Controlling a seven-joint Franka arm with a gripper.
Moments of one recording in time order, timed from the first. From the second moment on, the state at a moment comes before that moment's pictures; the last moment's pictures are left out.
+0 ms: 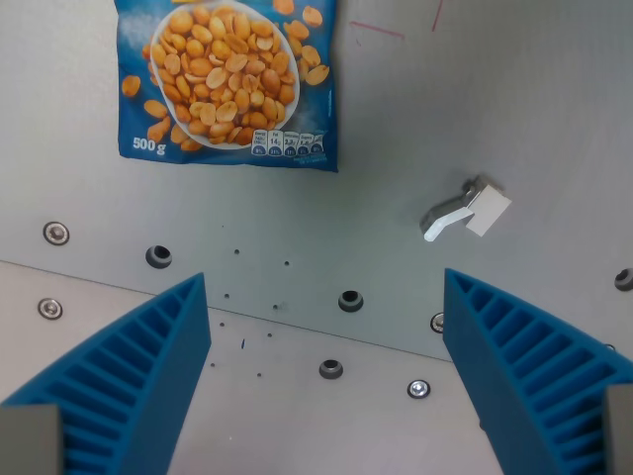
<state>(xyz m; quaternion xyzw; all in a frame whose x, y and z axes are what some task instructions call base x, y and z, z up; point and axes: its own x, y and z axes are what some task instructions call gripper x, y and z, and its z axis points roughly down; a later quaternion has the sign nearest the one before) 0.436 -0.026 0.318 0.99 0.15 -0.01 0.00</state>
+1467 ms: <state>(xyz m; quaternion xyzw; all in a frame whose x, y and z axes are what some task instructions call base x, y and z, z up) 0.429 -0.028 0.314 0.99 0.15 -0.05 0.00</state>
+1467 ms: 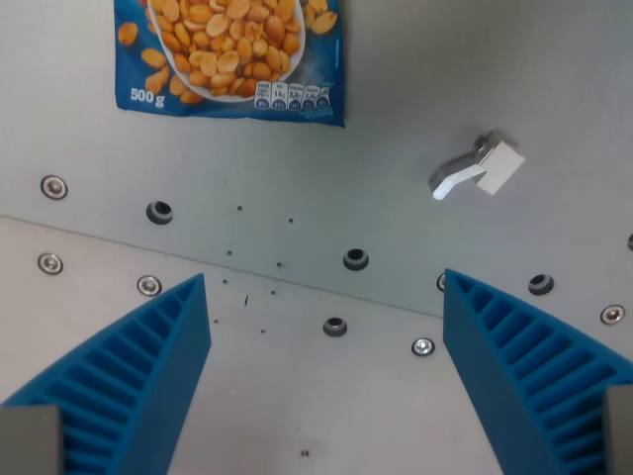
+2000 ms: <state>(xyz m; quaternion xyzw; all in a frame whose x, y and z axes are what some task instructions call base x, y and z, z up) 0.429 -0.028 0.314 0.98 0.15 -0.09 0.00</state>
